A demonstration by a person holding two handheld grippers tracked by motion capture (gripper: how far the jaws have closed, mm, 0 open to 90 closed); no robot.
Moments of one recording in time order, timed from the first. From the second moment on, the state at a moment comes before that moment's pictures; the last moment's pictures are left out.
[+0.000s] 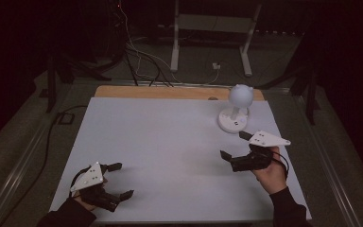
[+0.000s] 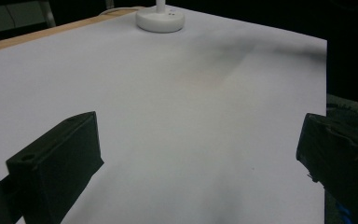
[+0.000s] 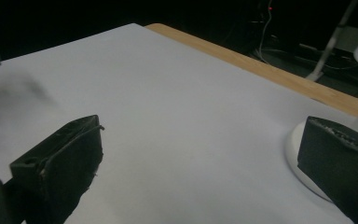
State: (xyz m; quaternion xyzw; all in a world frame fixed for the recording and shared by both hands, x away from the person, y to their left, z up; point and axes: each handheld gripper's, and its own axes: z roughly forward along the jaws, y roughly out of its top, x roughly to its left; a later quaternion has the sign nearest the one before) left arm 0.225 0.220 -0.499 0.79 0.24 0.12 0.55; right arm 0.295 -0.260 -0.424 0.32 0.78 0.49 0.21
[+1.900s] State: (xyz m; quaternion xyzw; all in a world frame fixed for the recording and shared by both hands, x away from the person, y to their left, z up) left arm 0.225 0.220 -0.499 0.79 0.23 0.12 0.55; right arm 0.387 -0.314 -0.438 0.45 0.72 0.46 0.26
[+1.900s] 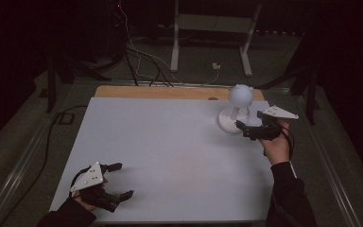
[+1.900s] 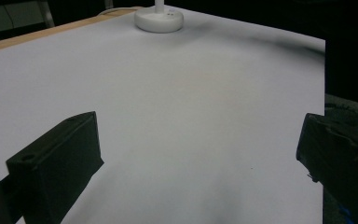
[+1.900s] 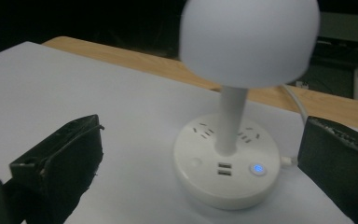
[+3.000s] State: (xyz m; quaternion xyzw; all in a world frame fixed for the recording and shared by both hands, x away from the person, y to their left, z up) left arm 0.226 0.220 -0.499 0.79 0.24 0.12 0.55; right arm 0.418 -0.322 -0.473 0.54 0.66 0.42 0.30
